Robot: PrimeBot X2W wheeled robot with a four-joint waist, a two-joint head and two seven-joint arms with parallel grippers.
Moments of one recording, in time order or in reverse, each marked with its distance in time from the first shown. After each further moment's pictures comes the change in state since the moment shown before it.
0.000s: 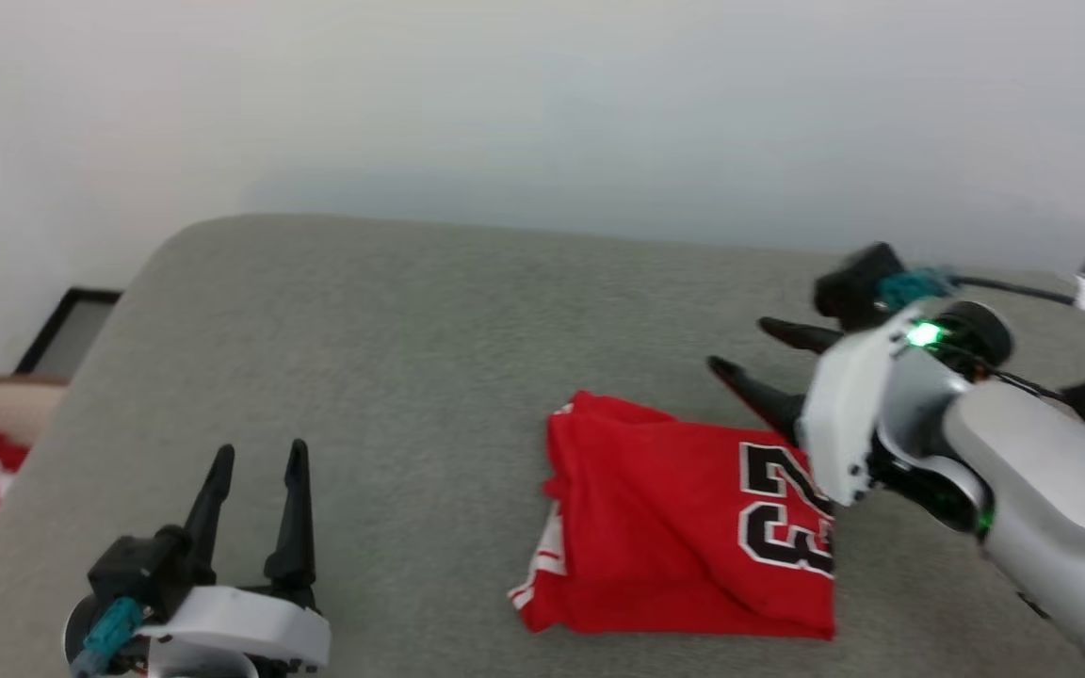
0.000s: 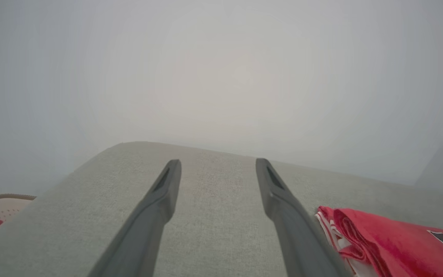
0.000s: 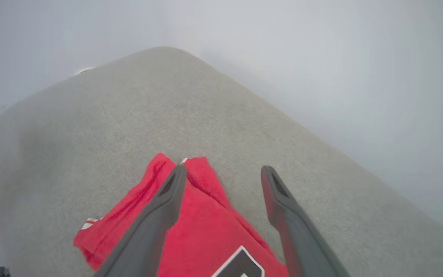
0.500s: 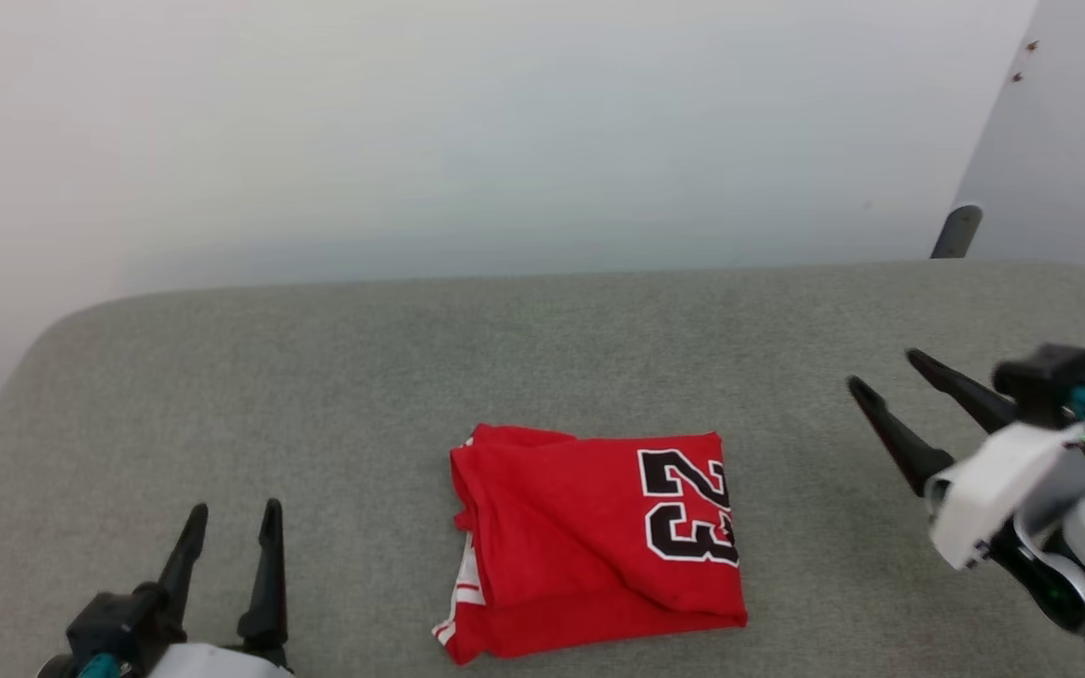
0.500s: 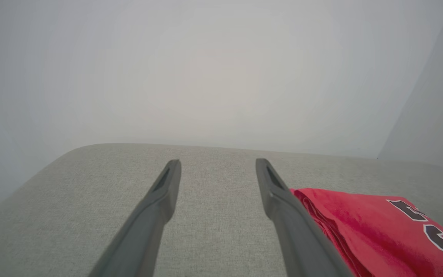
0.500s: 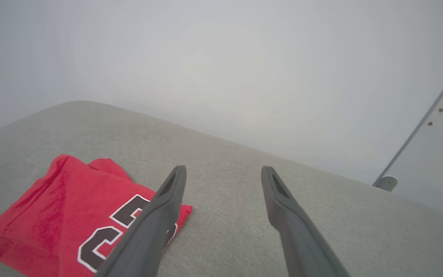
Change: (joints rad) left arm 0.101 0.033 0.023 -0.025 0.017 -0.001 0.000; right arm 0.267 -0.118 -0.216 0.008 -0.105 0.000 -0.356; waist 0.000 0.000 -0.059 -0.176
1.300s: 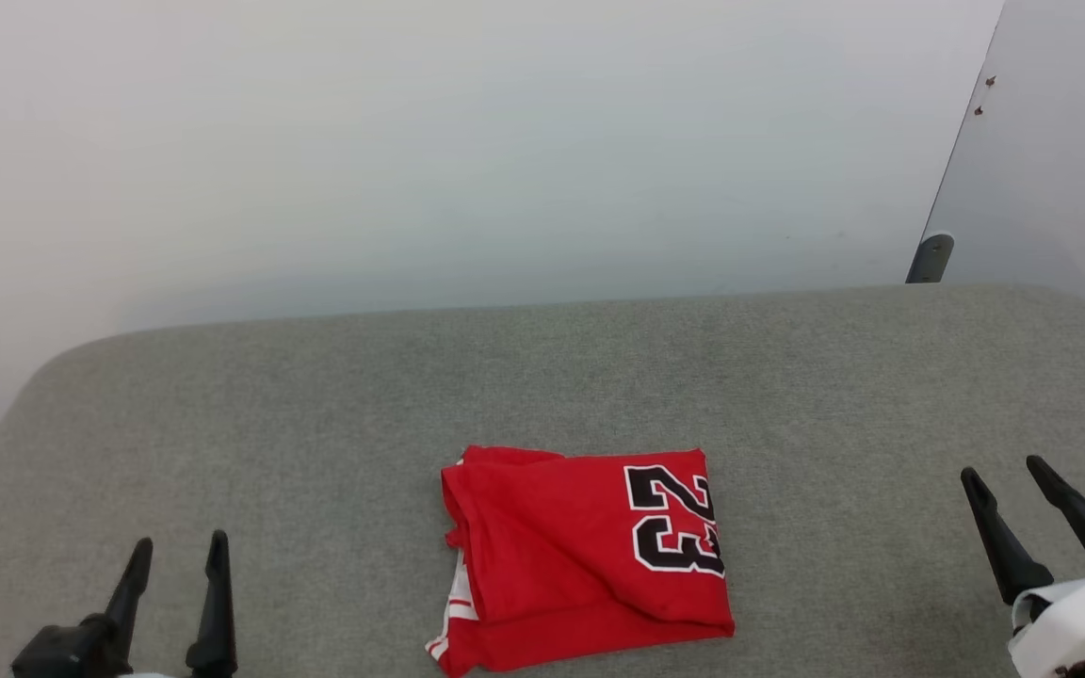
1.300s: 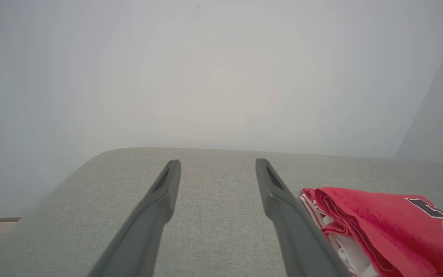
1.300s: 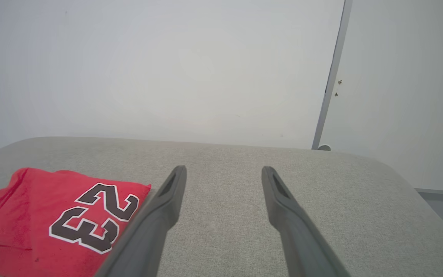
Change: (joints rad) left arm 0.060 0.049 0.050 -0.005 -0.016 0.009 0.000; right arm 0.432 0.048 -0.464 -0.135 -0.176 0.000 -0.089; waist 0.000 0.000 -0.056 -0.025
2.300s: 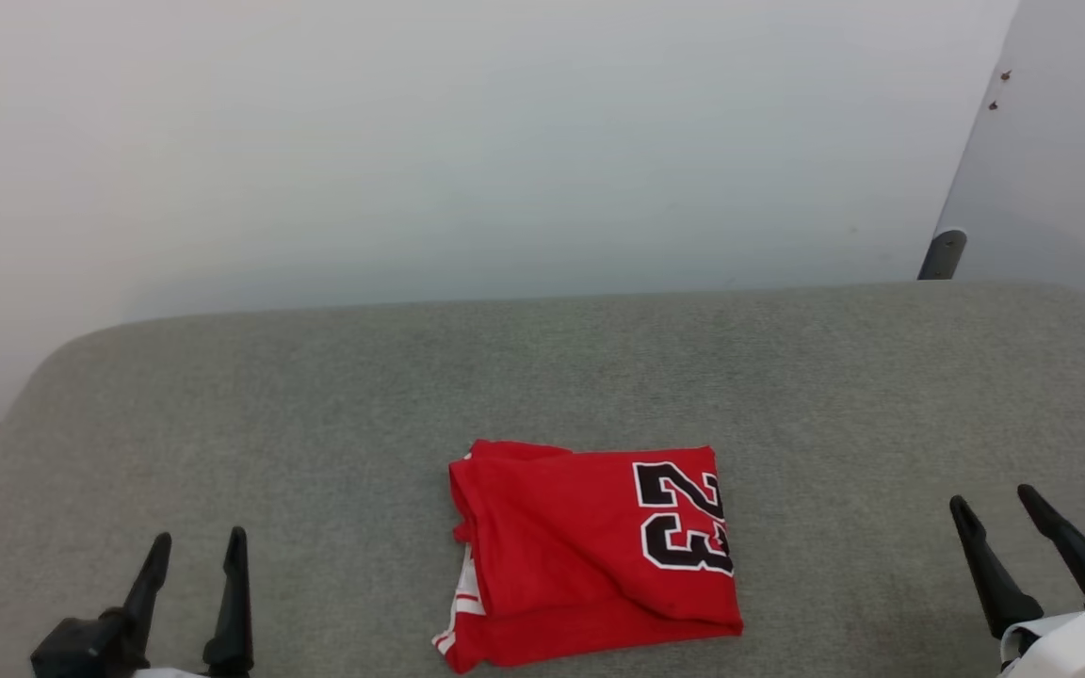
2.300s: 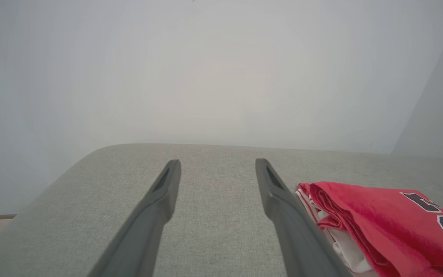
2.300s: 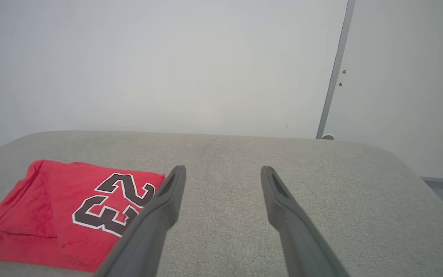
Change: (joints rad) left arm 0.006 0.007 -0.036 -0.022 -0.010 0.020 0.015; right arm 0.166 0.111 -0.185 -0.221 -0.135 0.000 0.149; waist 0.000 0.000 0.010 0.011
